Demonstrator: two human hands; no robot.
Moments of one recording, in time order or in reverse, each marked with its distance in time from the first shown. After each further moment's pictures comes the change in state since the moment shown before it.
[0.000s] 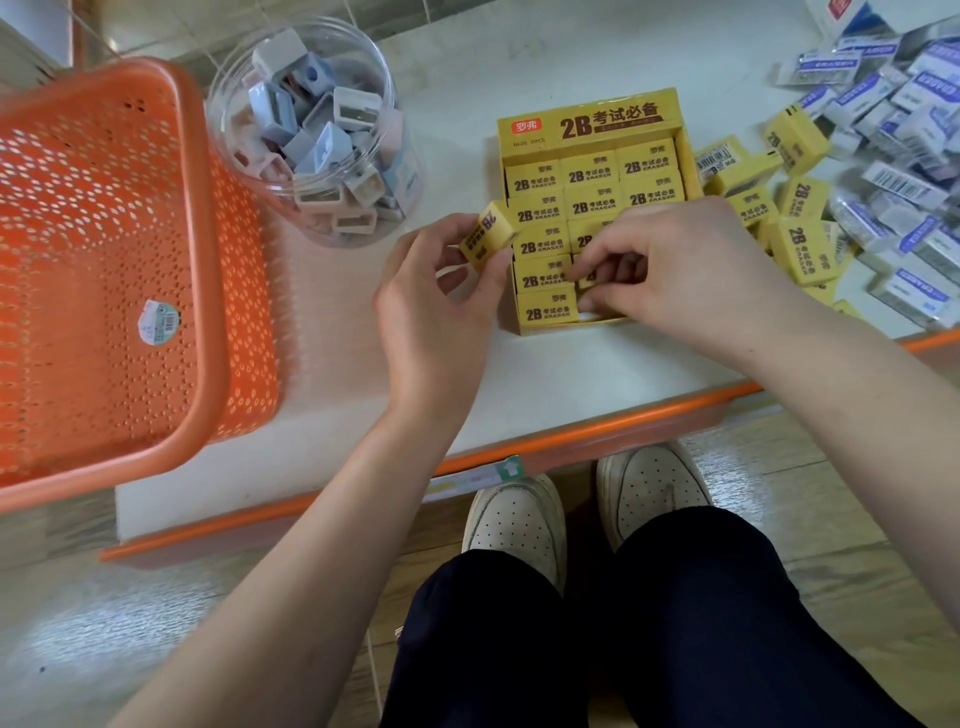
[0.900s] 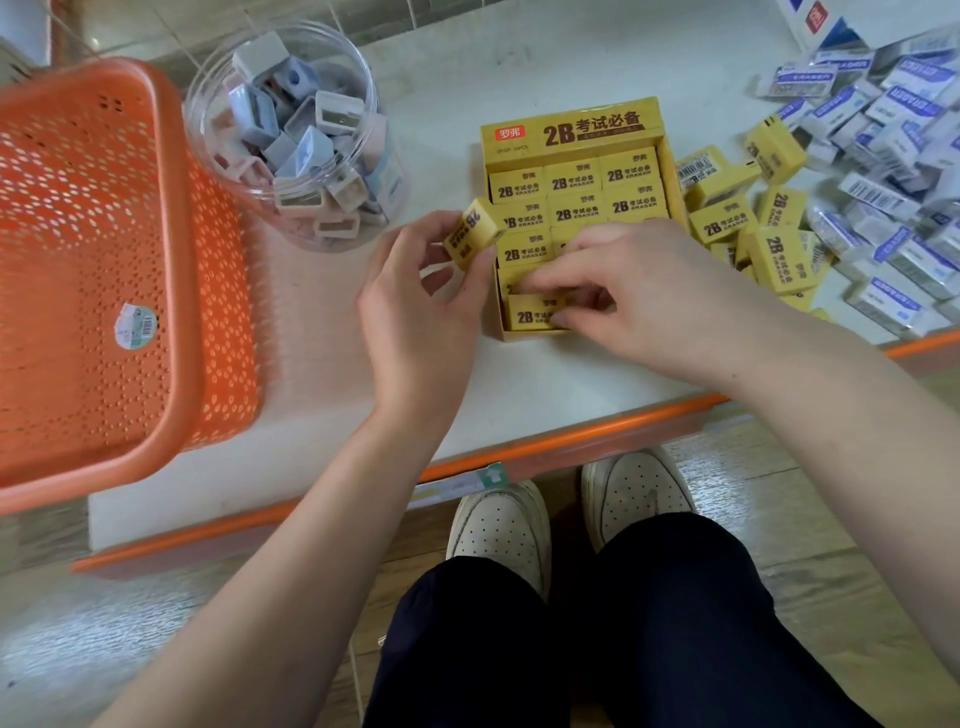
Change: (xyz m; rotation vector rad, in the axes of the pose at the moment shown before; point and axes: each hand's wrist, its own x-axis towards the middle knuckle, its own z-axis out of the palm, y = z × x) left_hand 0.001 0.002 0.003 0.013 0.016 -0.001; right_hand -0.006 -0.015 -0.006 -0.129 -0.138 -0.102
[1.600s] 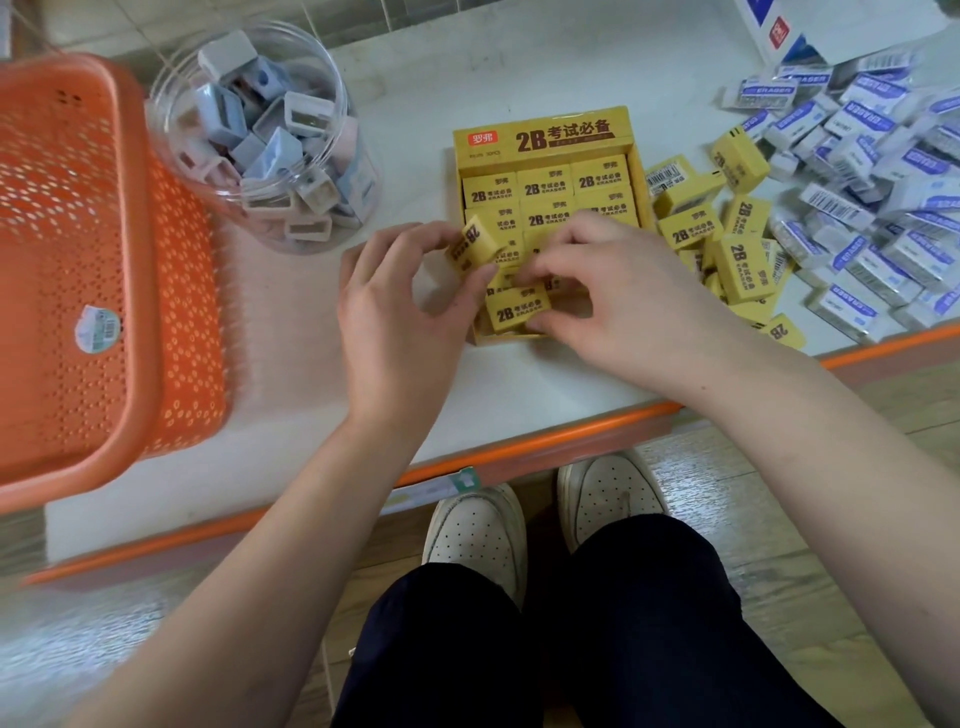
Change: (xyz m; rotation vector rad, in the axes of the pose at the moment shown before) left_hand -0.002 -0.005 0.000 0.252 -0.037 0.247; right_hand -0.002 0.007 0.009 0.043 0.128 0.095
